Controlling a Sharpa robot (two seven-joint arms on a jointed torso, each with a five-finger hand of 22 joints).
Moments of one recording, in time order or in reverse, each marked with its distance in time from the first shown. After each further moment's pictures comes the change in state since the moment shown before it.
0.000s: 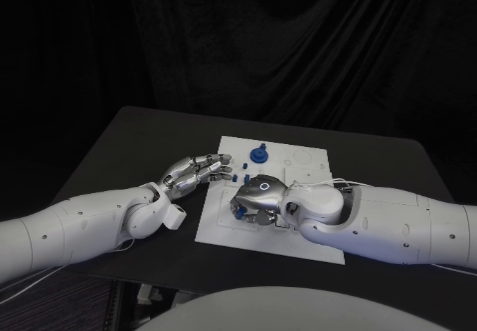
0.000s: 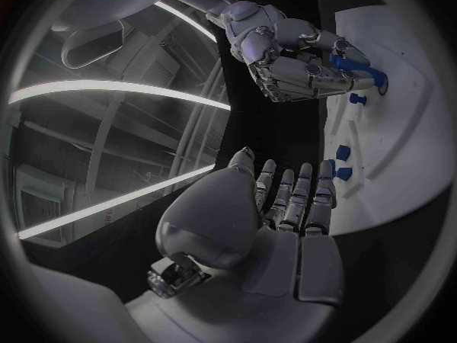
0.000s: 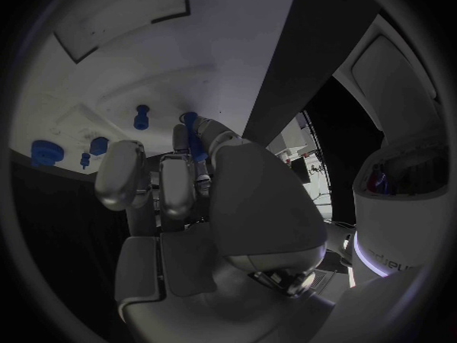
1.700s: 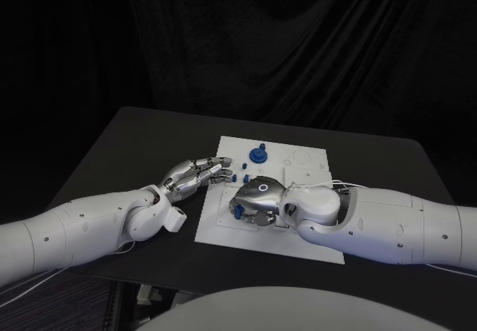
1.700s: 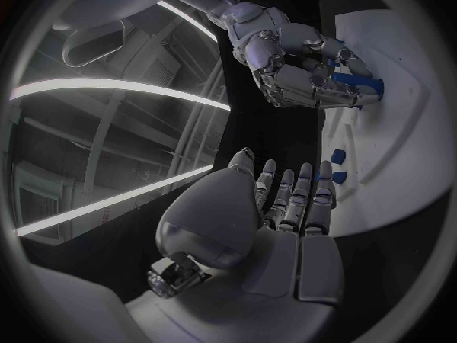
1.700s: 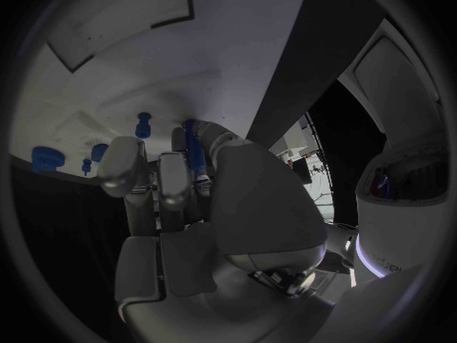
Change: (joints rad) left arm -0.012 0.008 0.000 -0.010 0.000 0.014 0.000; left_hand -0.004 0.004 0.003 -0.003 -0.002 0.002 0.009 0.000 0.001 0.000 0.000 -0.004 -0.001 0.000 0.000 0.000 0.000 0.000 -0.003 0.004 0.000 0.000; right arm -0.013 0.014 -0.002 -0.028 -0.003 -0.008 -0.002; right_hand -0.009 -0.014 0.037 -0.007 0.000 -0.044 0.005 -0.085 0.065 -0.050 0.021 -0.041 -0.005 -0.028 0.022 -0.036 -0.045 0.000 -0.029 0.014 -0.066 0.000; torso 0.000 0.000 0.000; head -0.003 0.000
